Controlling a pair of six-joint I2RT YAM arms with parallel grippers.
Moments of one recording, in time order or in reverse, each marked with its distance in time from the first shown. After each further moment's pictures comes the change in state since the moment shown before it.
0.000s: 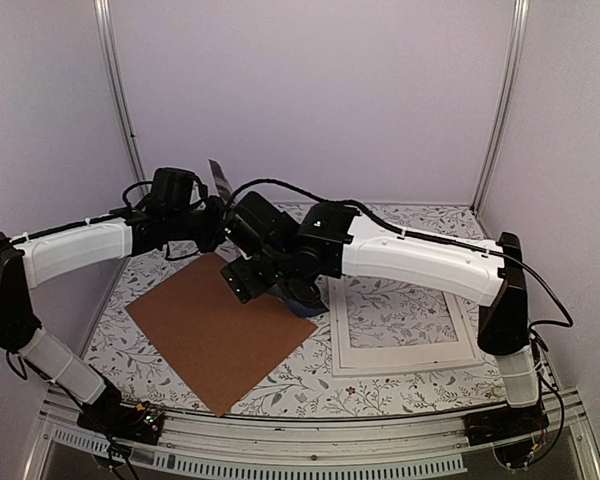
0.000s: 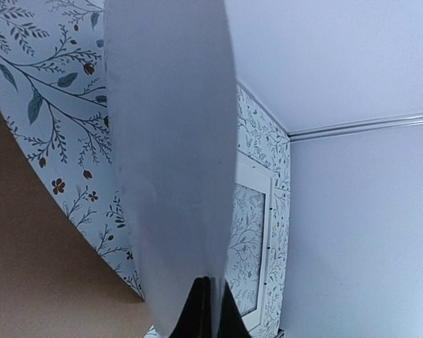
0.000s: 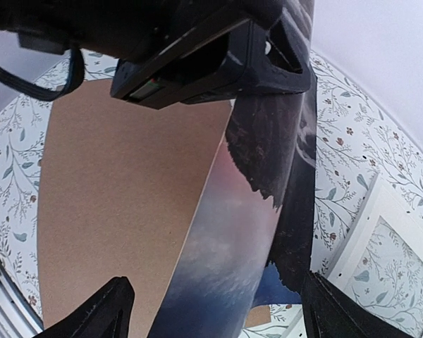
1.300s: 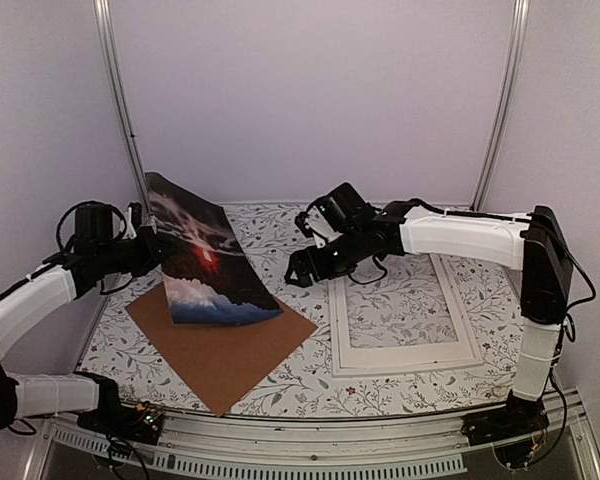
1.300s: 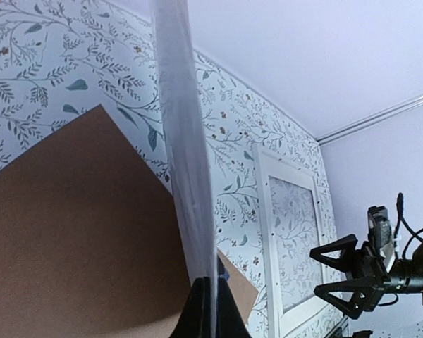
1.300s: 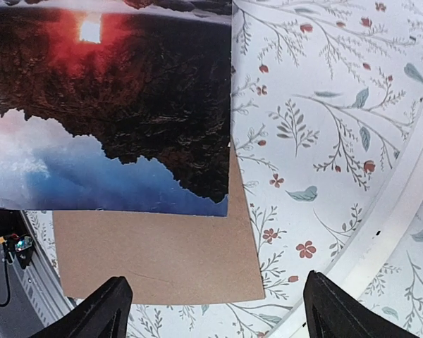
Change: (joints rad) left arm 0.401 -0.422 -0.414 -0.029 0.257 0.404; right arm -0.347 -0.219 -0.618 0.339 -0.595 0.104
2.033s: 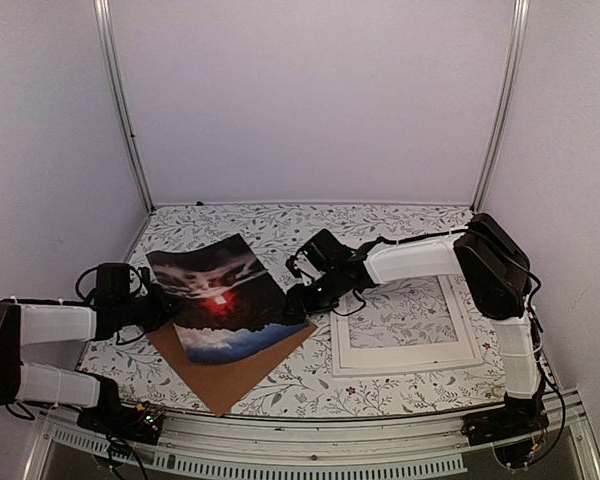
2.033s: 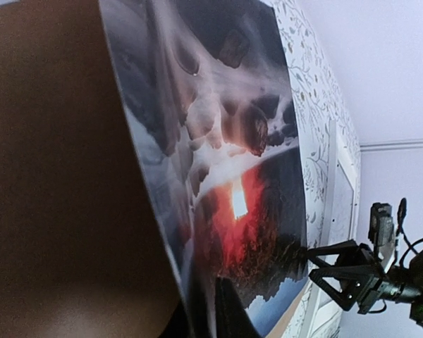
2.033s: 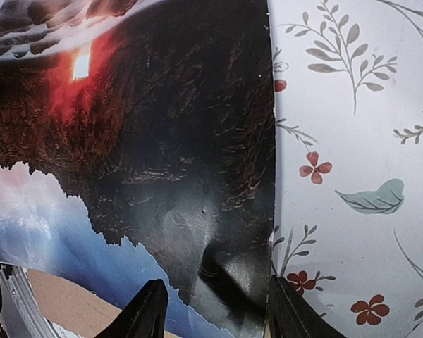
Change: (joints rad) left arm 0.009 0.110 -0.387 0.342 -0.041 -0.182; right arm 0.011 0.244 -0.023 0.185 -0.111 0.094
